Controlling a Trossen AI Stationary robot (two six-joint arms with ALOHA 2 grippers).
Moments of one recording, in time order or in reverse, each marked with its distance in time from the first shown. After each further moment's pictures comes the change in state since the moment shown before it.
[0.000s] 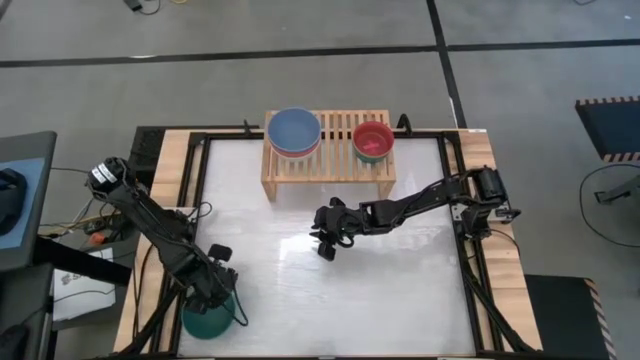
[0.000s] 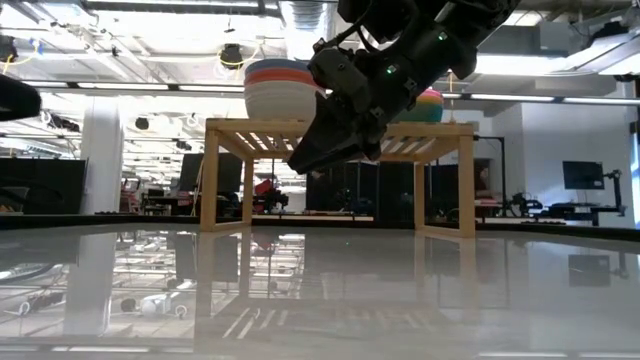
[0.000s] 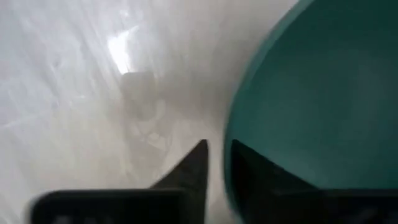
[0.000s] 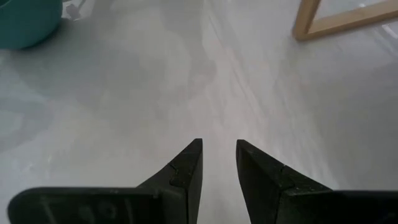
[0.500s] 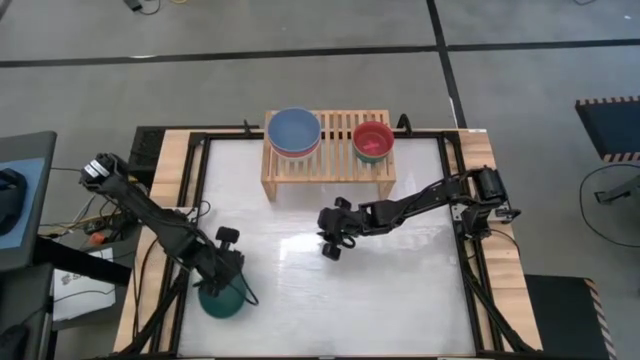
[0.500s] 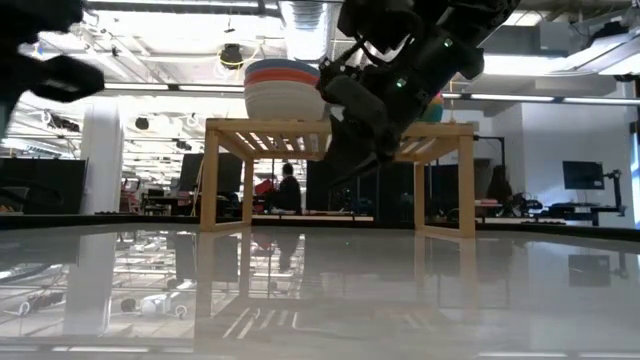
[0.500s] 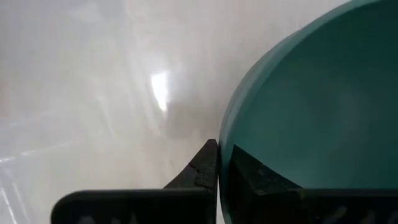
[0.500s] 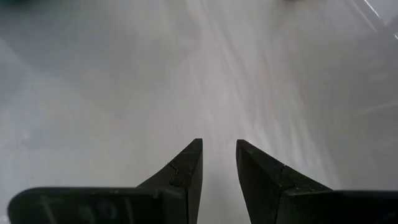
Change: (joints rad) left arm 0.130 -0.121 0.001 -0.024 -0.201 0.131; right arm 0.004 0.000 0.000 -0.134 0.031 -0.010
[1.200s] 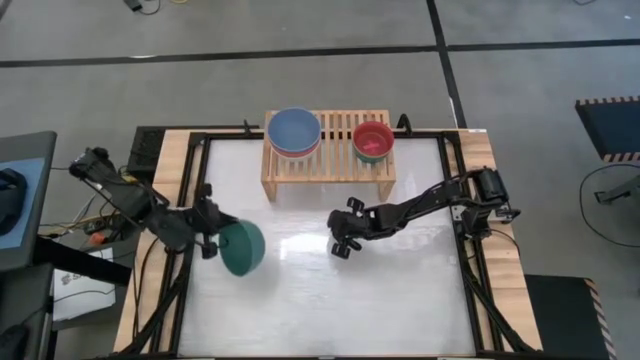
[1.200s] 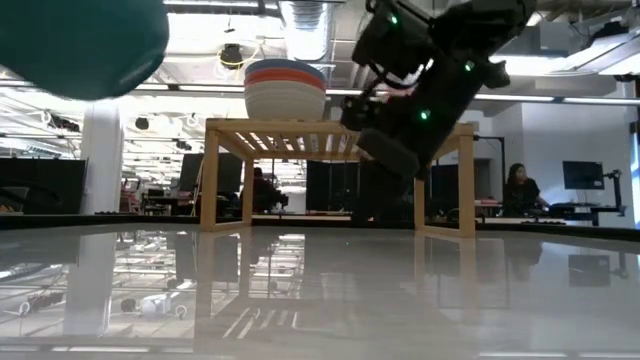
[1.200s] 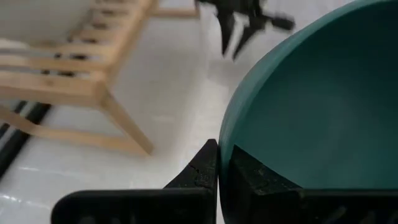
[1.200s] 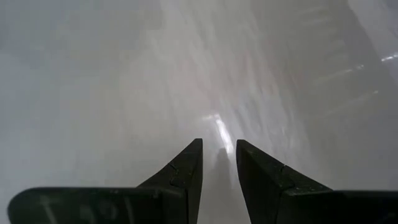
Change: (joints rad) left arm 0.056 -0.495 0.009 -0.008 -0.523 -0.078; right arm 0.011 0.000 -0.077 -0.097 0.134 0.035
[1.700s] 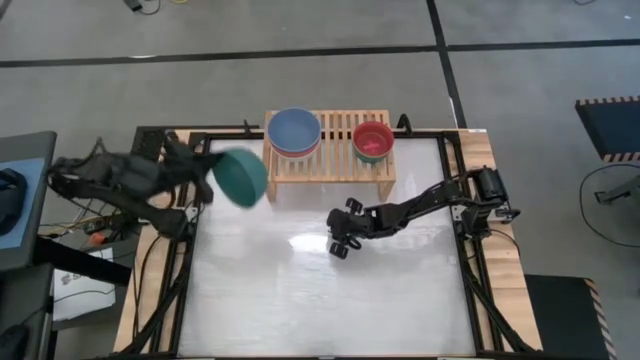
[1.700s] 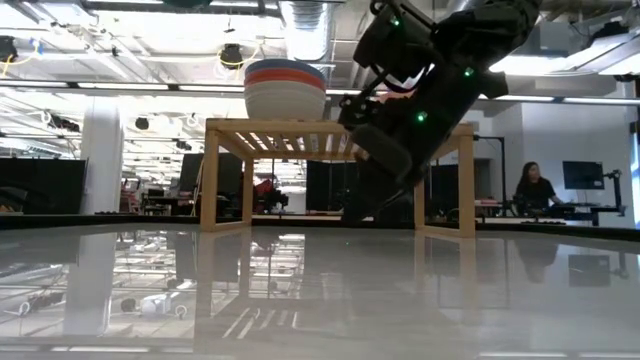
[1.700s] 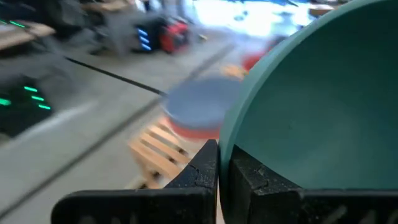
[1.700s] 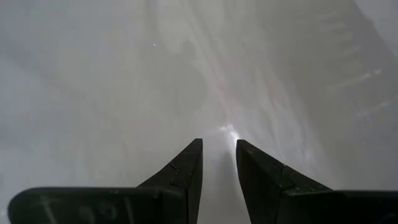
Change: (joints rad) left arm 0.332 0.066 0.432 0.012 -0.228 0.225; right arm -0.006 0.000 -0.037 0.115 -0.039 0.017
